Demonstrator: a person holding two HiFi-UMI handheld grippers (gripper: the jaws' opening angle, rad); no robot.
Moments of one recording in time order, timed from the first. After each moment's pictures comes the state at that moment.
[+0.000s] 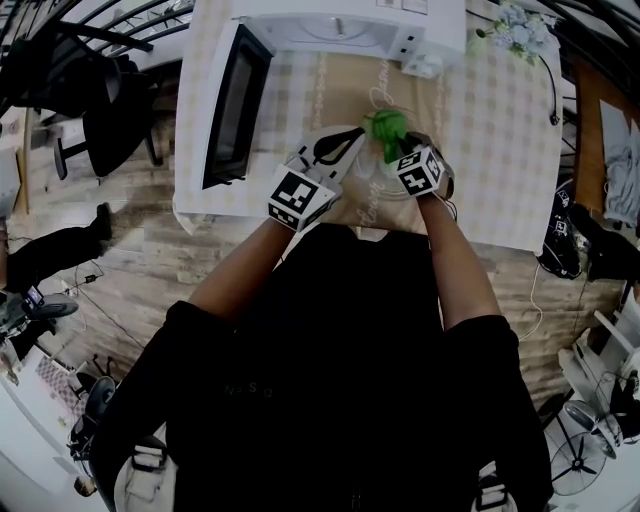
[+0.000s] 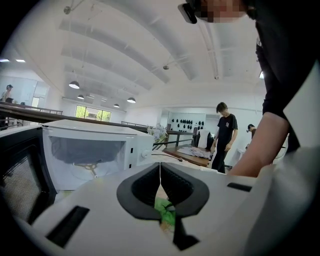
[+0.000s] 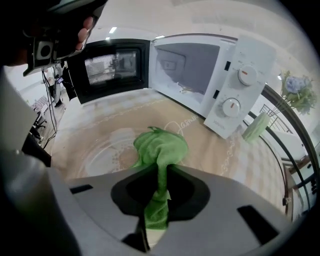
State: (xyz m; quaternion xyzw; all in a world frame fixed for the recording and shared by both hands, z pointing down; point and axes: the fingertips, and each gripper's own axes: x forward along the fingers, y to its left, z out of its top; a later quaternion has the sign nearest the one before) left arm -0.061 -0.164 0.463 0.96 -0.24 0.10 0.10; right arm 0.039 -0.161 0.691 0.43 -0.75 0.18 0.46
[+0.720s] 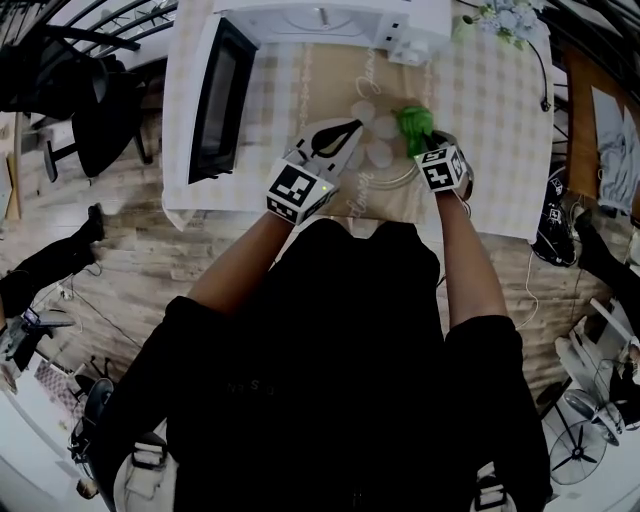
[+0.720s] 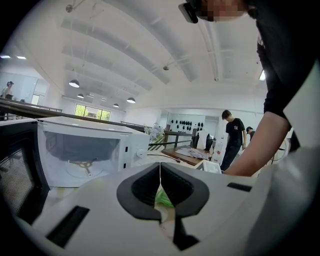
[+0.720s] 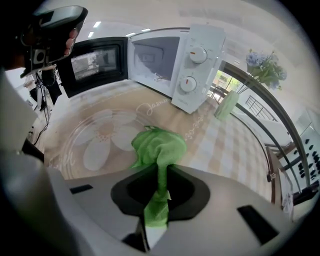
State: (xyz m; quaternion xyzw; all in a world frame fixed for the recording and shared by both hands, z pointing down) left arm -0.040 -0.154 0.468 0.96 -0.23 0.09 0.10; right arm 0.136 -0.134 0.694 0.49 -0.70 0.21 0.47
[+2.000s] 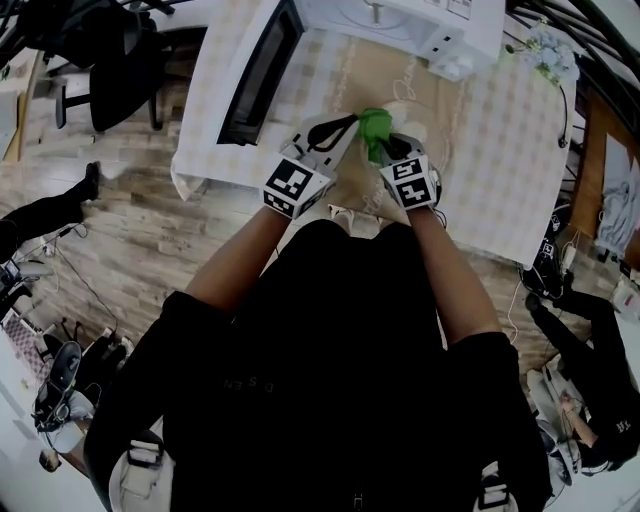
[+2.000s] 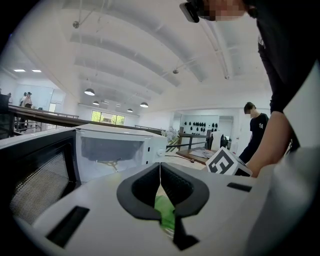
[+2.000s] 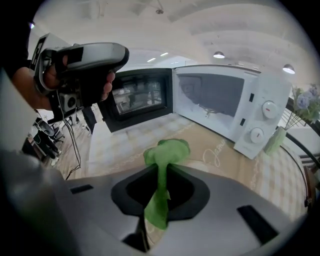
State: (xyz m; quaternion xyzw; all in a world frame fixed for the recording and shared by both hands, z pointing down) left arm -0.121 -0.152 0.465 0.94 -0.32 0.08 0.10; right arm -0.061 -0.131 0.625 0.38 -0.82 0.20 0.37
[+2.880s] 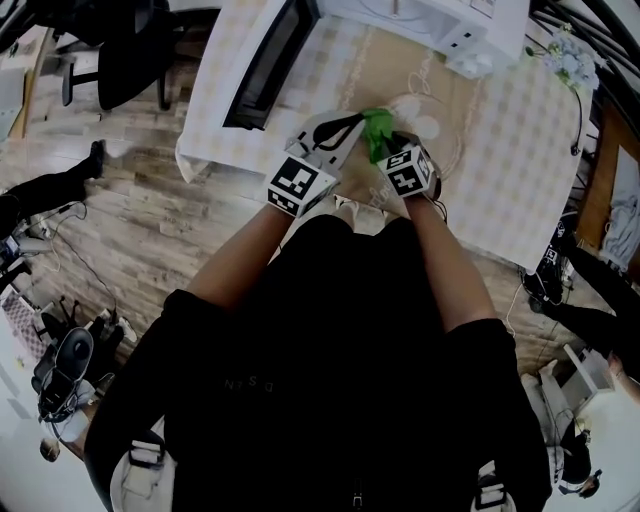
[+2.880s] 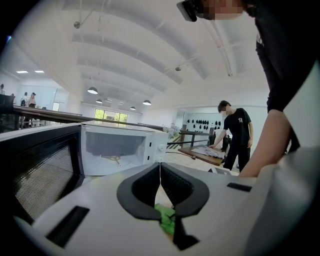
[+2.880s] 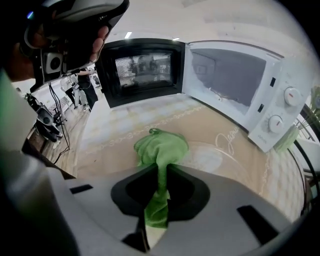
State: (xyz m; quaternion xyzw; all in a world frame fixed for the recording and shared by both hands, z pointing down) left arm -0.130 -0.139 0.478 0.93 -0.34 0.09 0.10; right arm -0.067 -0.119 0.690 0.35 -0.80 0.19 0.45
